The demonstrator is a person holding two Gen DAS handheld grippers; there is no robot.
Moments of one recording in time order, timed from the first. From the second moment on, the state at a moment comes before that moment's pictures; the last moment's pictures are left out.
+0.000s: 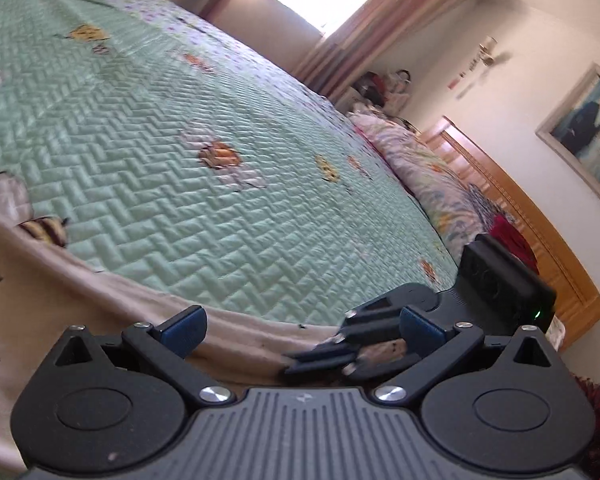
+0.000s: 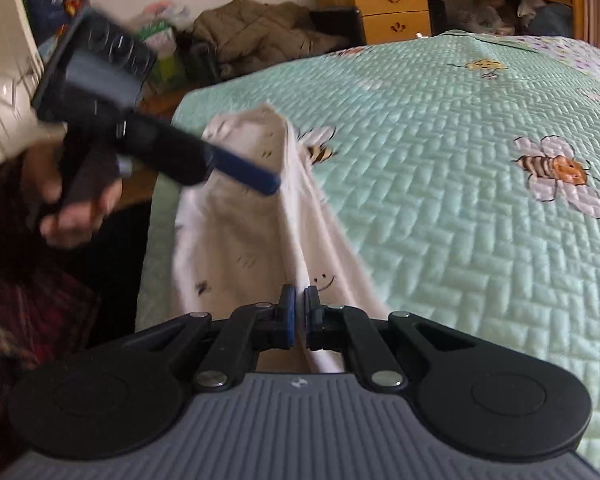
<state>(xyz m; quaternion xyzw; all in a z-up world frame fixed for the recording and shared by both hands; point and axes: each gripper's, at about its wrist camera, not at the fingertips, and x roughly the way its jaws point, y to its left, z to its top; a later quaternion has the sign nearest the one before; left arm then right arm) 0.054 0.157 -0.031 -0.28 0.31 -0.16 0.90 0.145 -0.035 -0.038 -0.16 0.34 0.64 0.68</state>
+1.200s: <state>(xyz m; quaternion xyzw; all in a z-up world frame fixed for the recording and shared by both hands) 0.060 0.176 -0.092 -0.34 0.32 -0.19 0.86 0.115 -0.015 -0.043 -0.36 0.25 0.57 0.70</state>
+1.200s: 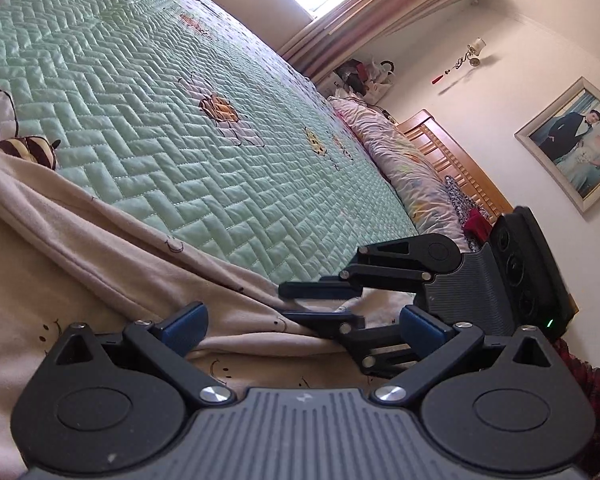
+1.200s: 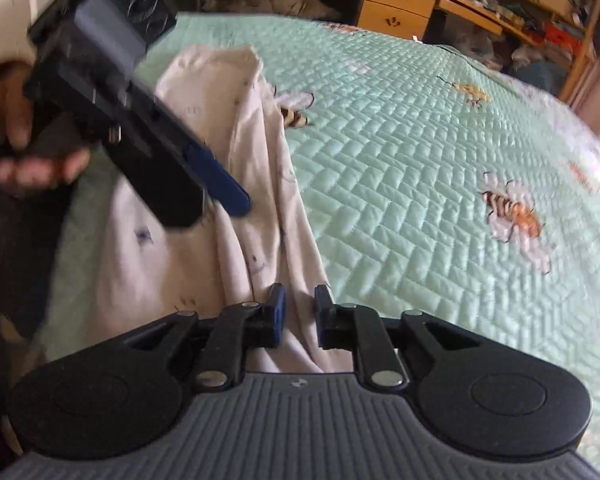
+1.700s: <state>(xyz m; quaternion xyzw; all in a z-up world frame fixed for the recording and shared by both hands) 0.060 0.177 -0.092 -0.35 0.32 -0.19 0.86 0.149 -0.028 -0.026 -0.28 0.25 0.50 0.78</state>
